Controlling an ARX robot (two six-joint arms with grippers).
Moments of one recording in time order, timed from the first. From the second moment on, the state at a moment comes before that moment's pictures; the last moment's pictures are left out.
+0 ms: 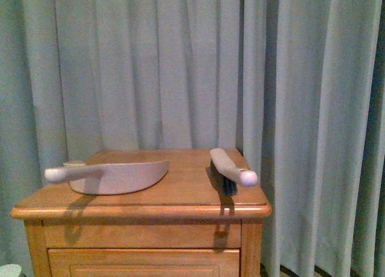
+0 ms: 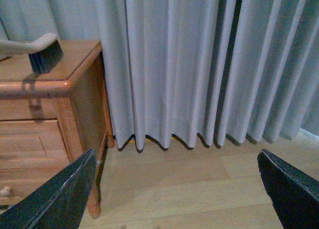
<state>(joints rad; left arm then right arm) 0.00 0.00 0.01 -0.01 0.00 0.00 0.00 0.00 0.02 0.00 0.00 0.00</state>
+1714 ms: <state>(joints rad) -0.19 2.02 1.53 -0.26 -0.23 0.07 0.00 0.00 0.02 0.00 0.00 0.00</state>
